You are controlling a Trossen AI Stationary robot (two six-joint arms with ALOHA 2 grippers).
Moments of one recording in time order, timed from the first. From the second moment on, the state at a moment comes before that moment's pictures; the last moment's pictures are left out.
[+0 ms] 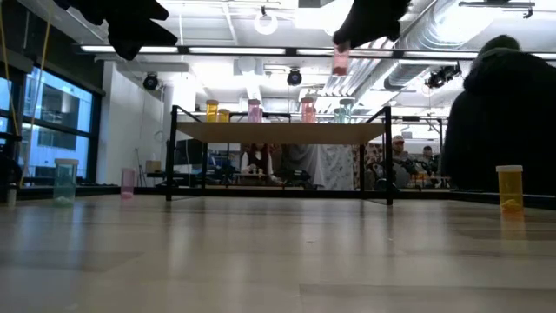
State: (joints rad) left arm -0.21 0.83 0.60 -0.21 -0.37 -0.30; right arm 0.11 1.33 1.18 -0.59 0.39 0.31
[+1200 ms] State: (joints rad) left arm -0.21 0.83 0.60 -0.21 -0.50 -0.15; right arm -0.27 1.47 1.33 -0.53 0.06 0.08
